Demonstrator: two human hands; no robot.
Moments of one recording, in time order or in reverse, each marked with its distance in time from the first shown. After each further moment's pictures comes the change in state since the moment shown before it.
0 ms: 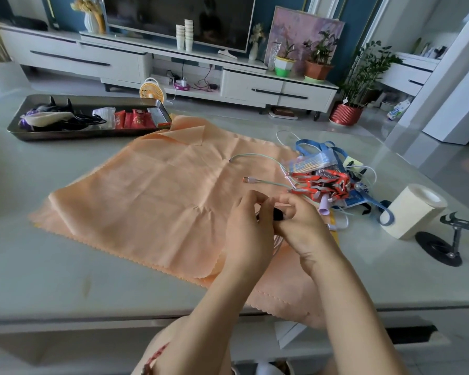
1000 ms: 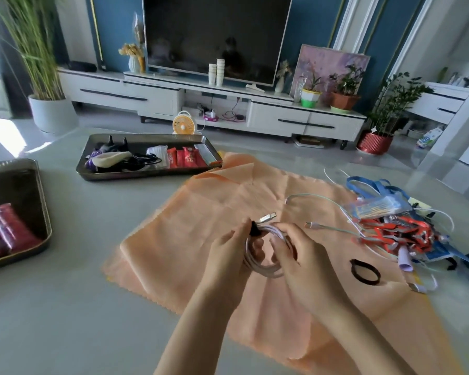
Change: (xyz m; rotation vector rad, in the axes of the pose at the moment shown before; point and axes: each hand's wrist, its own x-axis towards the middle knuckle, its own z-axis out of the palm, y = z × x) left_hand 0.071 -0.038 -0.122 -0.789 -0.069 -0.434; right_hand 0.027 0.007 0.099 -0.479 -0.050 -0.513
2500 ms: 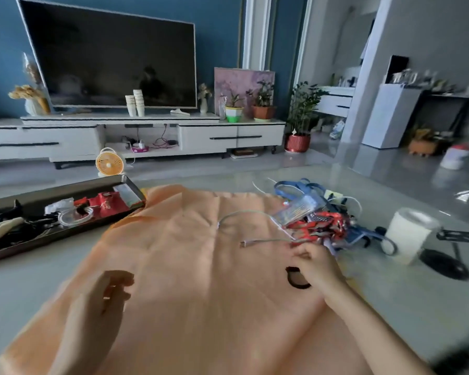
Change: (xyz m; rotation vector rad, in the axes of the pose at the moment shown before) left_hand 0.045 0.041 -0.083 1.166 0.133 0.635; right_hand 0.029 0.109 -0.076 -0.068 0.313 0.651
